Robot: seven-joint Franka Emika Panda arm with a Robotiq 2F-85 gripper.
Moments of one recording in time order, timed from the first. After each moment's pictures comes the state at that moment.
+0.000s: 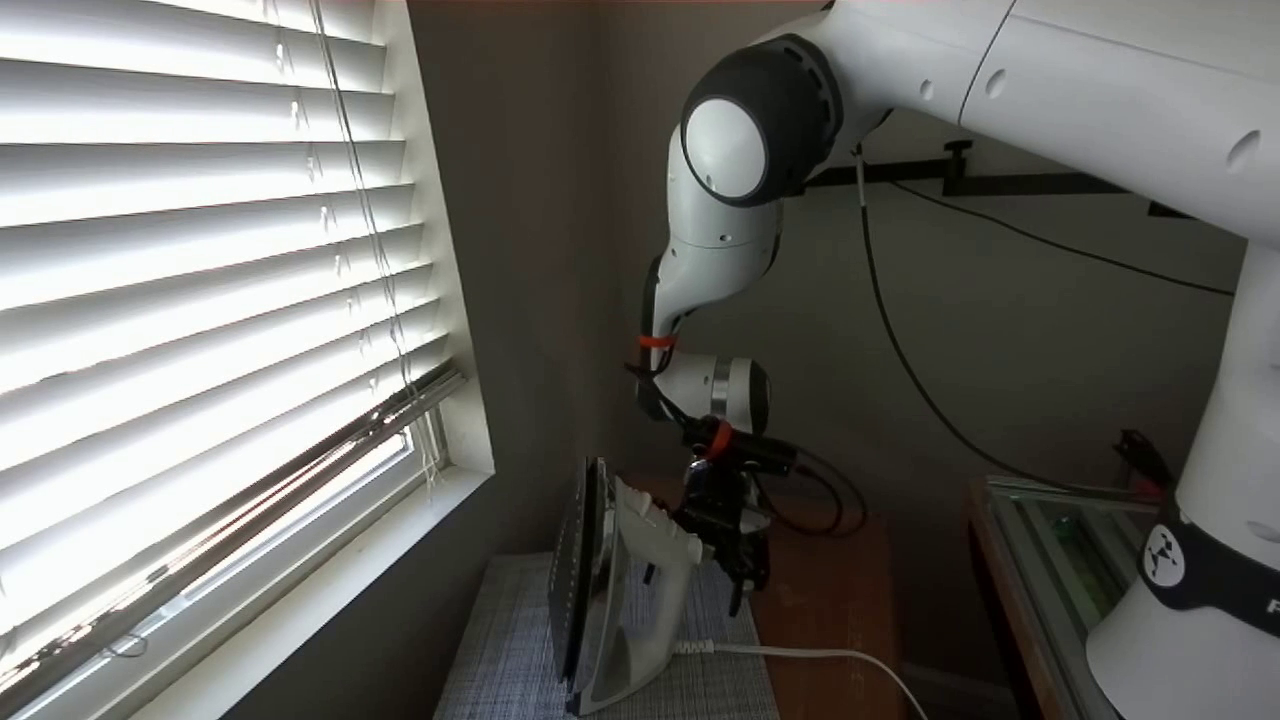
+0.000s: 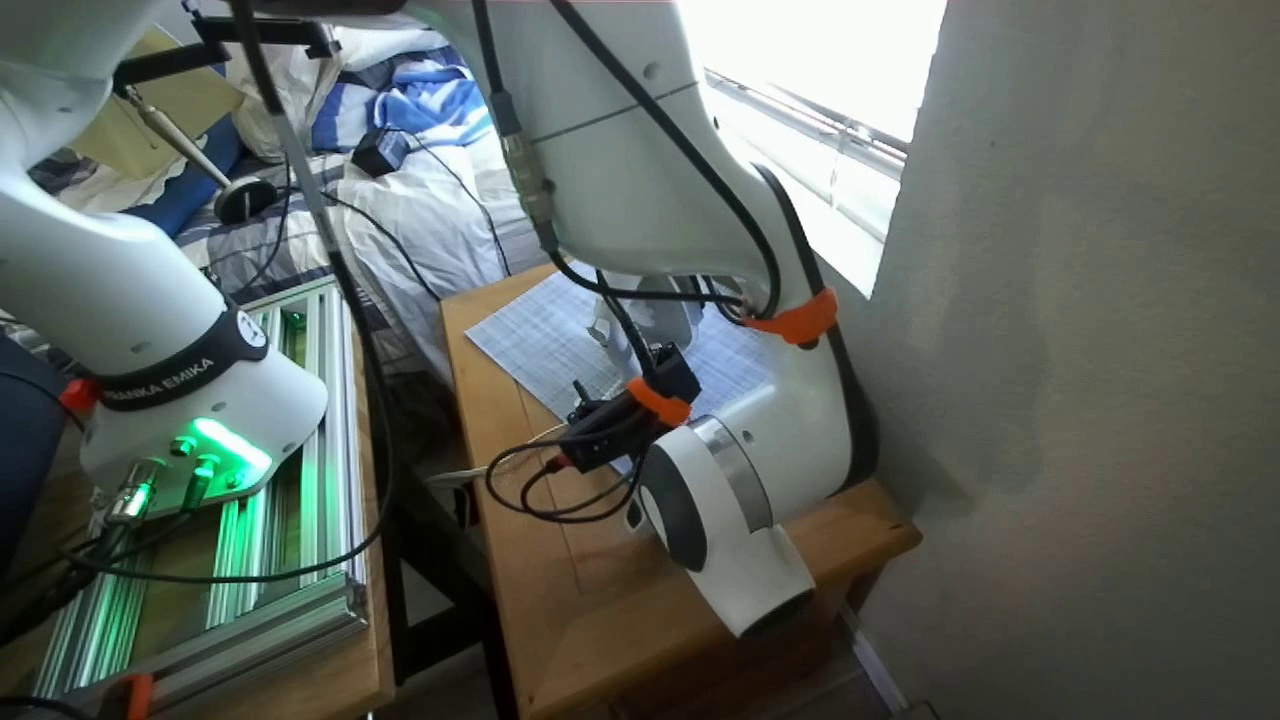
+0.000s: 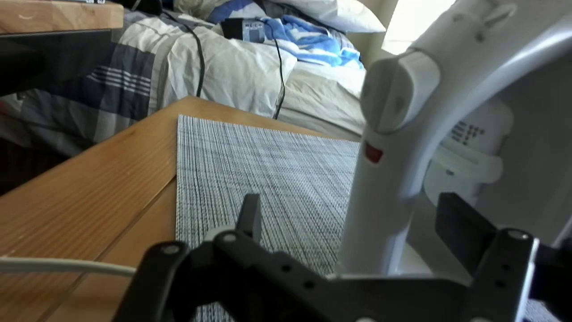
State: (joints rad) arm -0.36 1.15 -0.35 -1.79 1.05 1.29 -0.22
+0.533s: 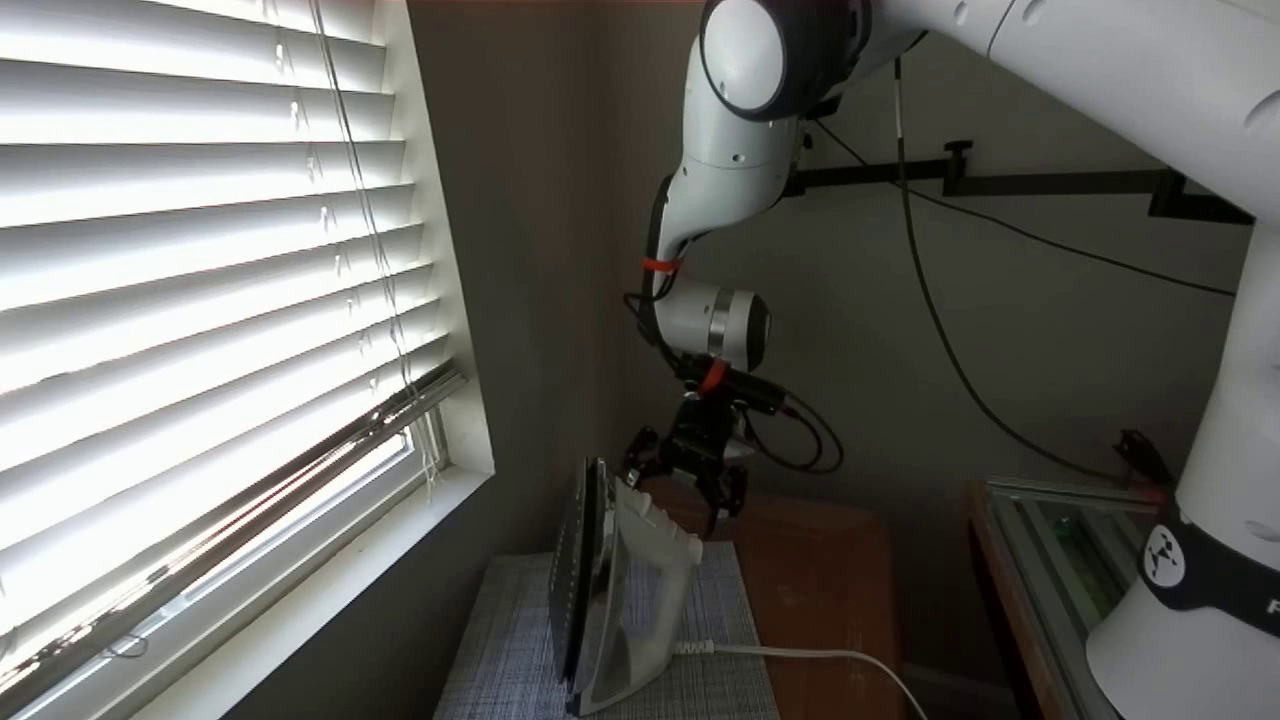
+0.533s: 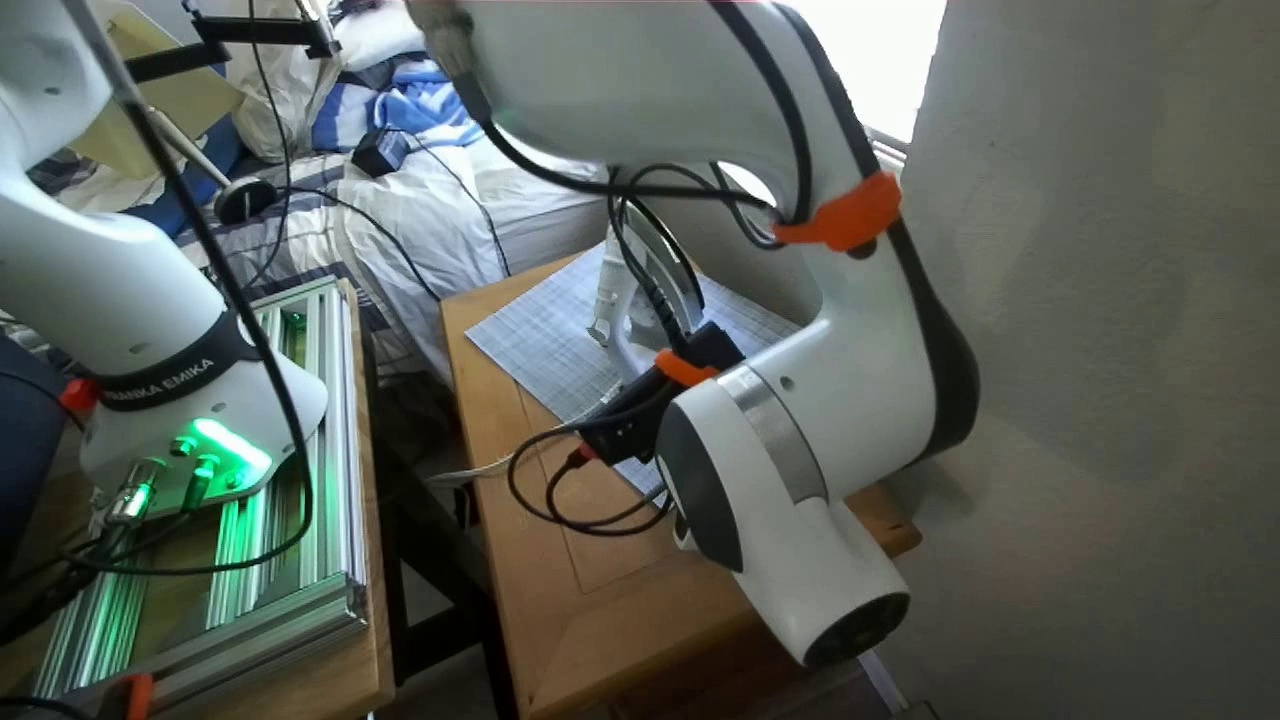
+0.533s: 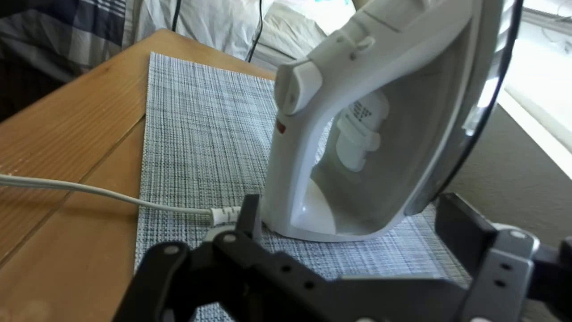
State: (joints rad) arm -0.37 0.95 -0.40 -1.85 1.05 1.42 -0.23
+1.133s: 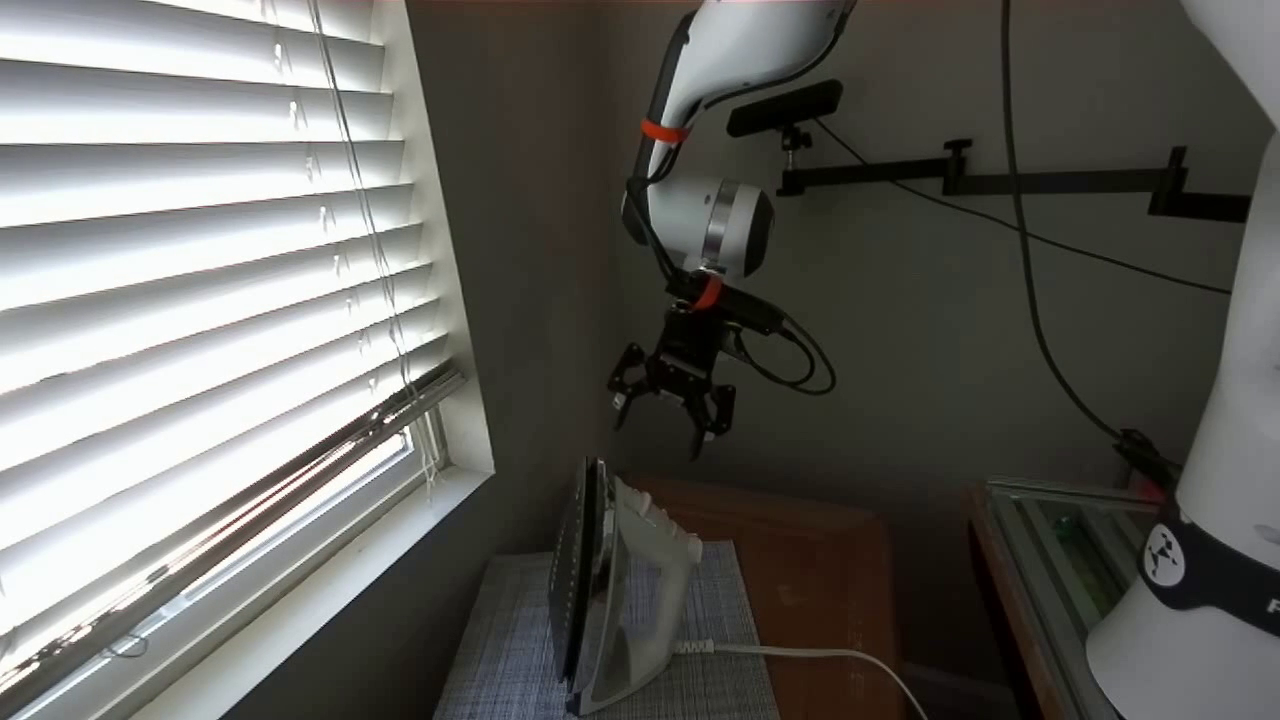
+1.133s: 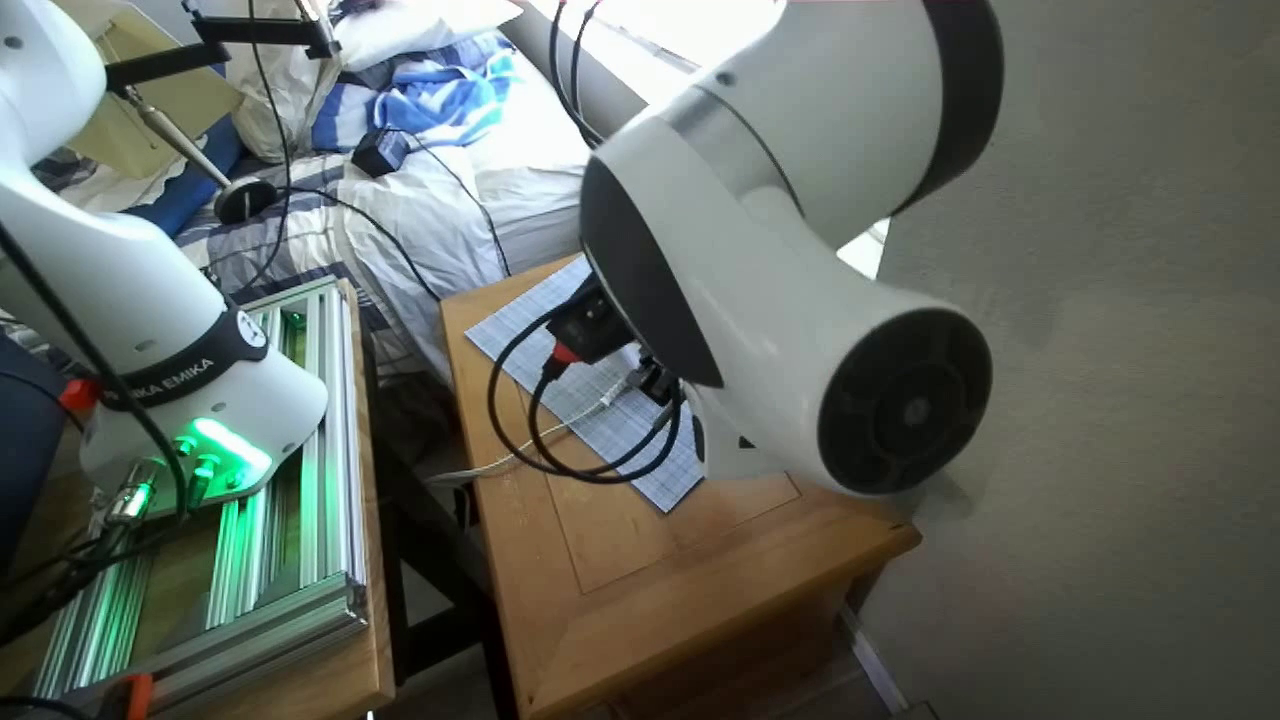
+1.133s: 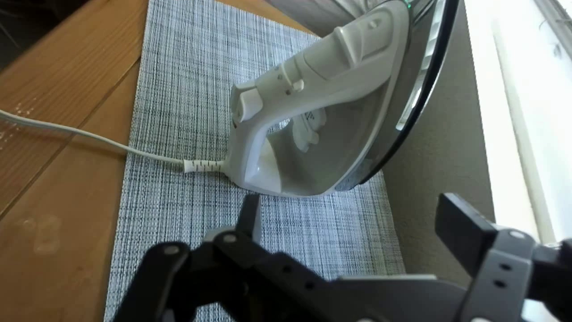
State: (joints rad) arm -0.30 0.54 -0.42 -2.10 0.94 1.73 -0.22
